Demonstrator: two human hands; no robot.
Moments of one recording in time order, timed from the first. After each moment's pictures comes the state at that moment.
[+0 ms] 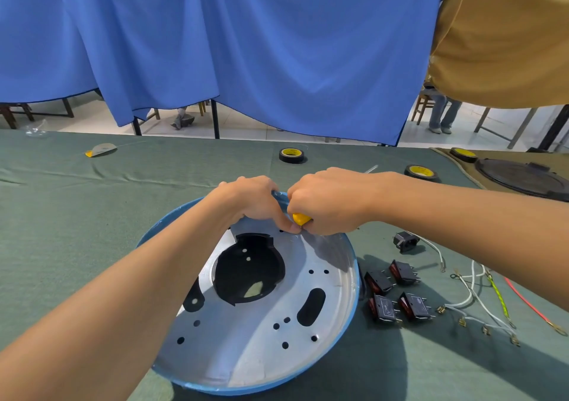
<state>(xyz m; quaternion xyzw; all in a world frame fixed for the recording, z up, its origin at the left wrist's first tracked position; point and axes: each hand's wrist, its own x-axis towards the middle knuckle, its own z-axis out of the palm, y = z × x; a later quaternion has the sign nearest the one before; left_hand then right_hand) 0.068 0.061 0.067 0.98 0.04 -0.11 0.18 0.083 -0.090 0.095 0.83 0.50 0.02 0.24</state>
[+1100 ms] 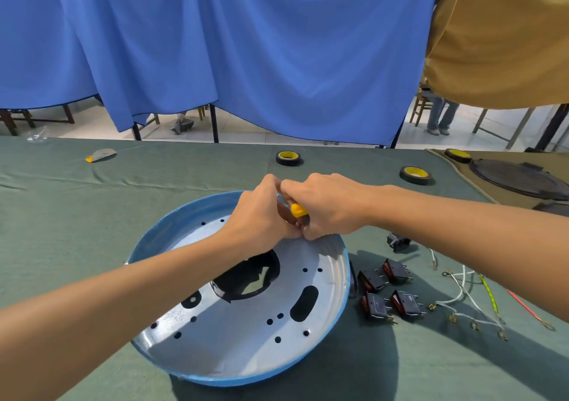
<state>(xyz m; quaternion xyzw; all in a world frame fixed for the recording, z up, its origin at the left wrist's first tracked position) 0.028 0.034 0.048 0.94 0.02 0.11 0.33 0.084 -0.104 0.085 0.88 0.46 0.02 0.06</state>
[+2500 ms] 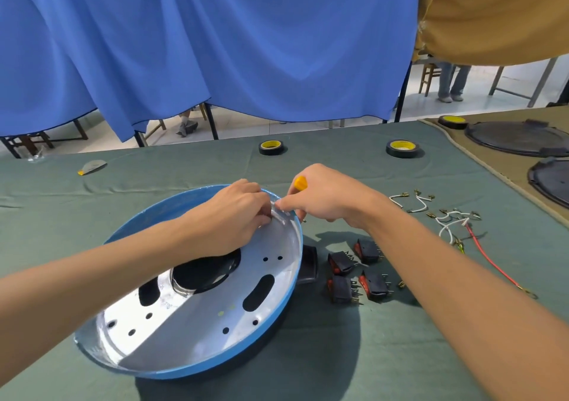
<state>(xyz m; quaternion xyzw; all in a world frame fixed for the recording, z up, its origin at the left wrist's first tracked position) 0.028 0.026 0.055 0.98 -0.19 0.08 0.00 0.073 -0.149 0.067 0.90 0.21 -0.11 -0.35</state>
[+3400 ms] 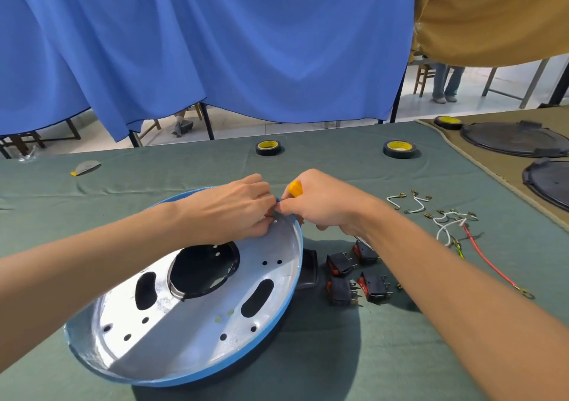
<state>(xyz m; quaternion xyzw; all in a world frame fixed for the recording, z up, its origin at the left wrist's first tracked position) 0.038 0.031 0.065 0.89 -0.39 0.16 -0.14 0.073 -0.146 0.059 0.87 0.23 -0.13 -0.42</state>
